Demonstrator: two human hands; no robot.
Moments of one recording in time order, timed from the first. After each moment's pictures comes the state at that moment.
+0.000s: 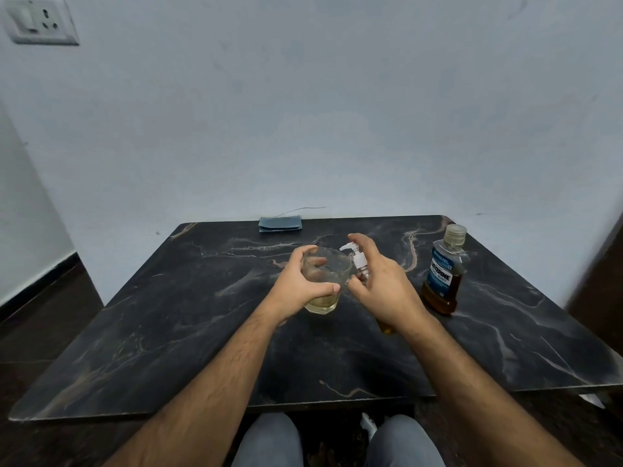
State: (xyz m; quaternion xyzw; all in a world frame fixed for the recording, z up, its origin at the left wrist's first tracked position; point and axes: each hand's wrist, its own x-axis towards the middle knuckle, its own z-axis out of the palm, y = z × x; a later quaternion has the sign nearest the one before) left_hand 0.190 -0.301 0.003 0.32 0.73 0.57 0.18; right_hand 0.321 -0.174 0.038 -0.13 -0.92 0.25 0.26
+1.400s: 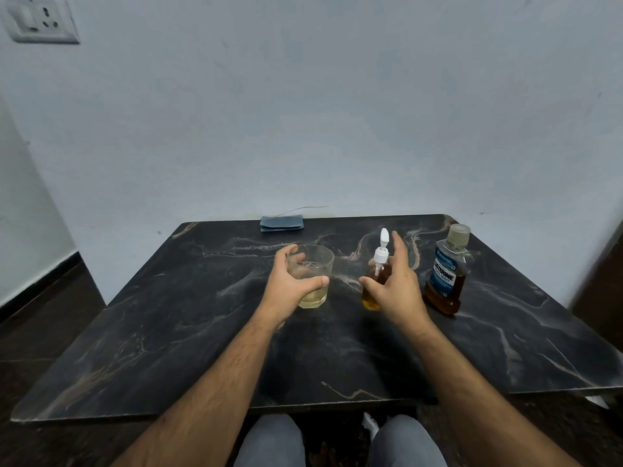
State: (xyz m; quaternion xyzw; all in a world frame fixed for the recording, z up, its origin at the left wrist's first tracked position) left_hand 0.173 -0.303 -0.018 0.25 0.70 0.66 0.13; right_hand 0.314 -0.152 0.010 -0.23 -0.82 0.44 0.30
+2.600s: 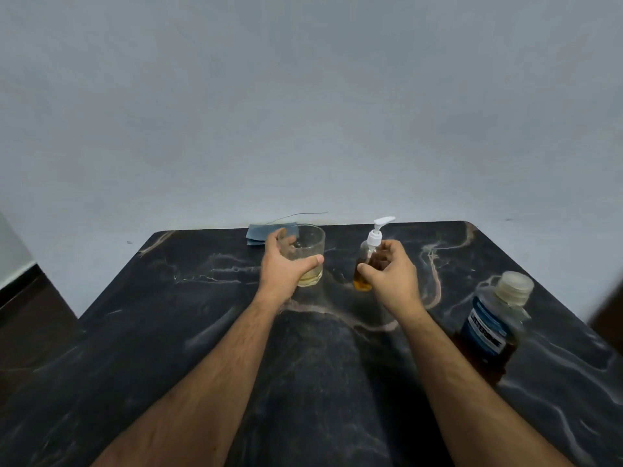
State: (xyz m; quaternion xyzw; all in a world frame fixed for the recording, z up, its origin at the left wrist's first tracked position) left_hand 0.049 -0.214 -0.004 0.20 0.73 0.65 0.06; right_hand 0.184 -0.067 0.008 -0.28 -0.78 0.47 0.31
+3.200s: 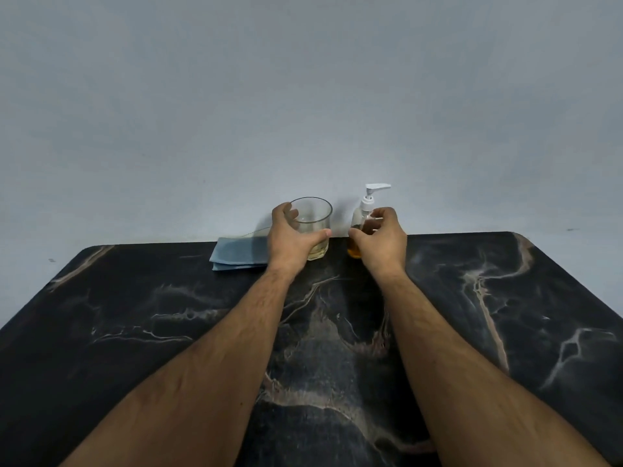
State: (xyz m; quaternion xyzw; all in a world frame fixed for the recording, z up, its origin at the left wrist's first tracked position) left_hand -0.108 -0.079 -0.033 0.18 0.77 0.61 0.02; right_hand -0.008 0.040 -0.017 -0.34 -0.77 0.43 0.33
